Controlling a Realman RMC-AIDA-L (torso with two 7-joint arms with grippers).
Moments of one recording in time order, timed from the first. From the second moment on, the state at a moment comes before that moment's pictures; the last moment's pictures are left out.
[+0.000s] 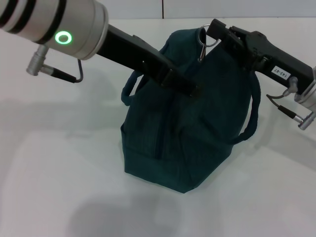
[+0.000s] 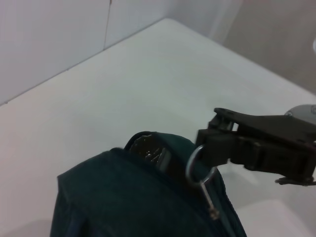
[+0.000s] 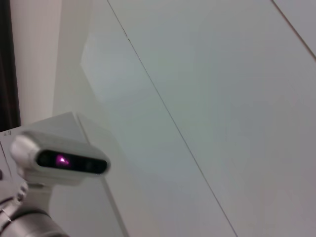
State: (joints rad) left arm -0.62 -2.09 1.33 1.73 2.21 1.70 -2.74; right arm 0.57 2.03 -1.64 -0.35 -0.53 -1.48 1.16
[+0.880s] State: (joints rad) left arm -0.59 -2.09 1.42 1.71 2.29 1.64 -2.74; right arm 0.57 2.03 -1.63 -0.35 -0.53 -1.47 1.16
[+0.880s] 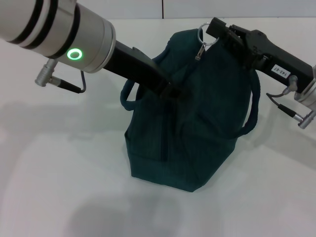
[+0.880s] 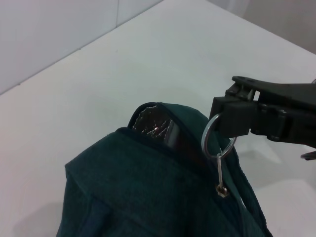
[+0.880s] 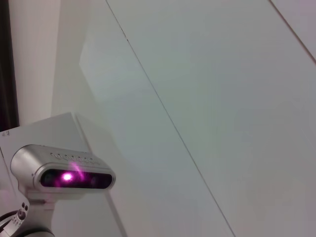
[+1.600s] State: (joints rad) left arm -0.59 -2.09 1.42 1.71 2.24 1.64 -2.64; right arm 0.57 2.03 -1.63 -0.35 -0.53 -1.46 1.17
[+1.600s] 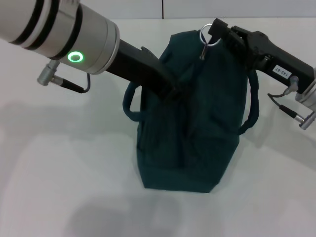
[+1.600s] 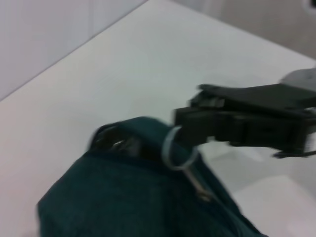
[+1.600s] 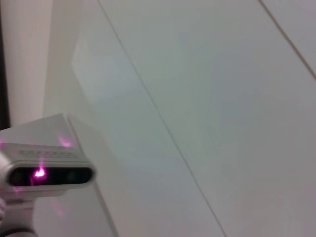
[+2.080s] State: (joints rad) left arm -0.57 -2.08 1.41 1.71 2.13 1.68 -2.53; right arm 0.56 2.02 -1.63 -0.34 -0.48 -1.44 1.16
